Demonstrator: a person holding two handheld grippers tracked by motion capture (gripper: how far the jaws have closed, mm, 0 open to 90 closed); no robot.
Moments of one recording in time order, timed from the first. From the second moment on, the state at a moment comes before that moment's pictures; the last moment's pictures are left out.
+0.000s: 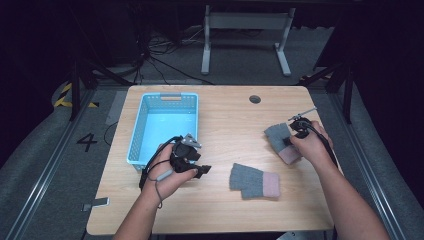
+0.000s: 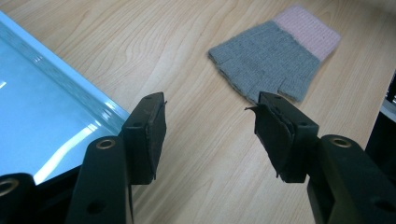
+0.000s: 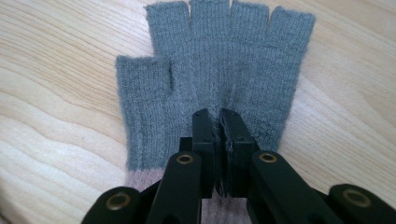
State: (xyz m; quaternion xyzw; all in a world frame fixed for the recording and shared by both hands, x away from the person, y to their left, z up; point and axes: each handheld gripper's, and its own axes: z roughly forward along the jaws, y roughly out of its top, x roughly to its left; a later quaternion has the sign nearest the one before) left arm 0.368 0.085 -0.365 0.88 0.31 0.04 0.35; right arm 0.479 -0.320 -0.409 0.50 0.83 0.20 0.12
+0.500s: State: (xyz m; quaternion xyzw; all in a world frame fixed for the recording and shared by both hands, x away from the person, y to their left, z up) left arm 0.368 0.084 -0.363 0.88 0.31 0.04 0.36; right arm 0.451 -0.319 -0.370 0.47 0.84 0.24 0.13
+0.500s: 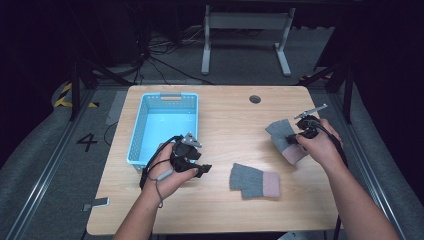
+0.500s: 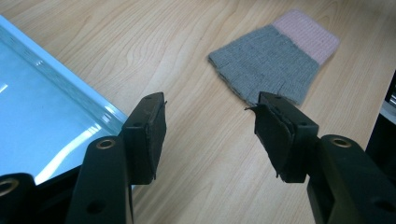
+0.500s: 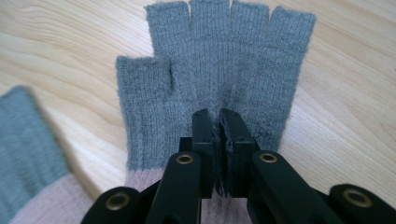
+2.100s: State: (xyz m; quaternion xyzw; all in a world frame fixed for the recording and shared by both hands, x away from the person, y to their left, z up) left arm 0.365 0.083 -0.364 0.88 0.31 0.04 0.35; right arm 0.385 -0.255 -0.359 0.25 0.93 0.27 0.04
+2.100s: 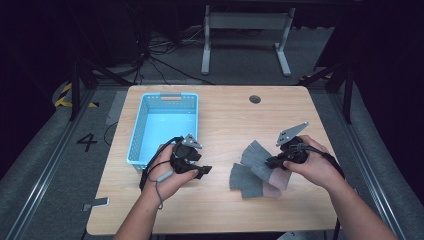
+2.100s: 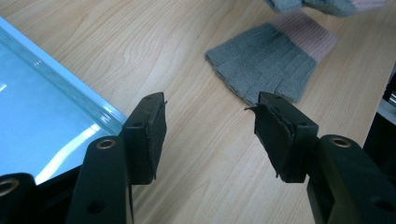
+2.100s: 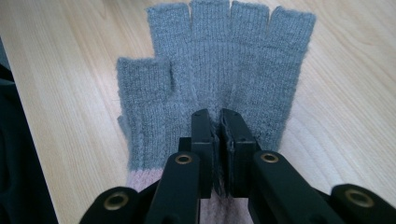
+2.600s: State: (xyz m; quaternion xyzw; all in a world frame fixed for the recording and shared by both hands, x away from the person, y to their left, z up) left arm 0.366 0.078 -0.368 0.89 0.30 0.03 0.35; right arm 0.379 -0.242 -0.381 0.21 0.94 0.26 0.02
